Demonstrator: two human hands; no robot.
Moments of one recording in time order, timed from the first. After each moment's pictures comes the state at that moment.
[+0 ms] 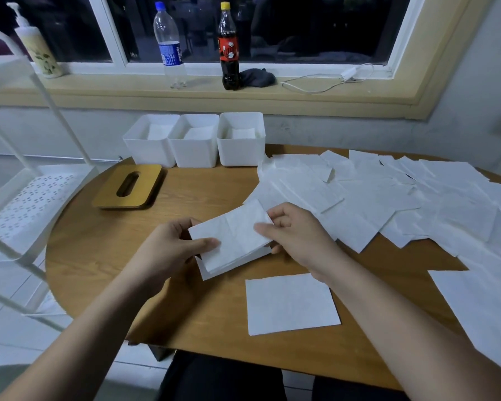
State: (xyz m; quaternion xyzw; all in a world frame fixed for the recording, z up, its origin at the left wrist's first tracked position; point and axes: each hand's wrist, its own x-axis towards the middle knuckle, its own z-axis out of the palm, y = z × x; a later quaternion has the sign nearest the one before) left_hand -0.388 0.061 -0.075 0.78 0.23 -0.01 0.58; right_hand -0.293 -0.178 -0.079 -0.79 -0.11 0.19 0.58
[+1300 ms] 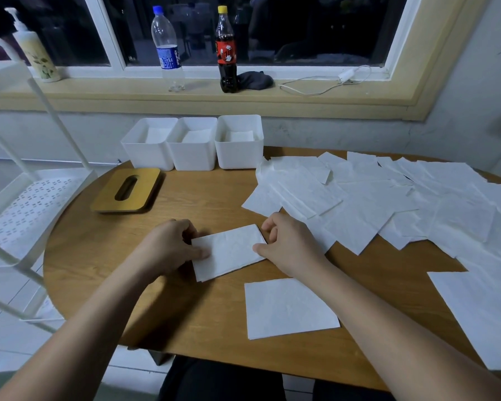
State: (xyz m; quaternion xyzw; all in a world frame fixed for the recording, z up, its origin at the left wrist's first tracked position) left_hand -0.357 0.080 -0.082 0.93 0.22 -0.09 0.28; right_hand -0.282 -0.167 -0.113 -0.92 -0.18 0.05 0.34
